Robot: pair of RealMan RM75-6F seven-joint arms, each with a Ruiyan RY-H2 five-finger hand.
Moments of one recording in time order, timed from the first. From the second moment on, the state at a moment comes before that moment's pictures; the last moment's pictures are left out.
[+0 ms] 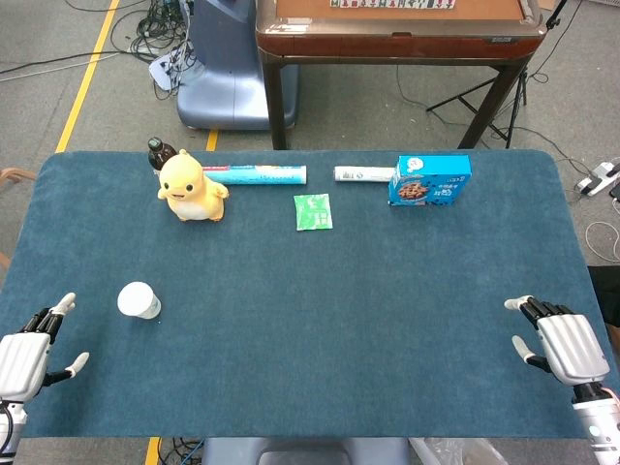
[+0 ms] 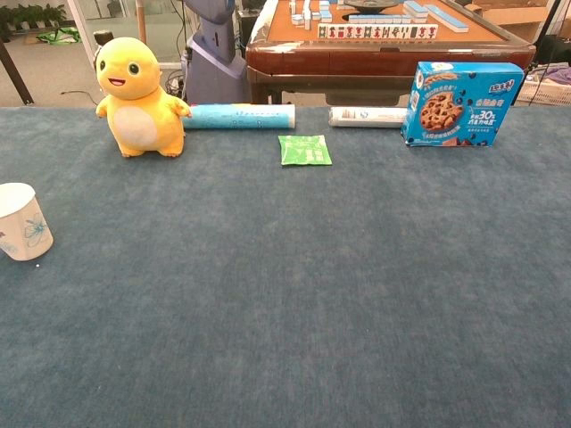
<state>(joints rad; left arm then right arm) -0.09 -1.17 -0.03 -1.52 1.51 1.48 0.03 0.11 -1.05 0.01 -1.62 -1.56 1.39 -0.04</state>
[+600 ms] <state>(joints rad) -0.10 -1.17 -0.02 -1.54 1.54 1.48 0.03 0.09 -1.07 0.02 -1.62 -1.60 1.48 -0.03</state>
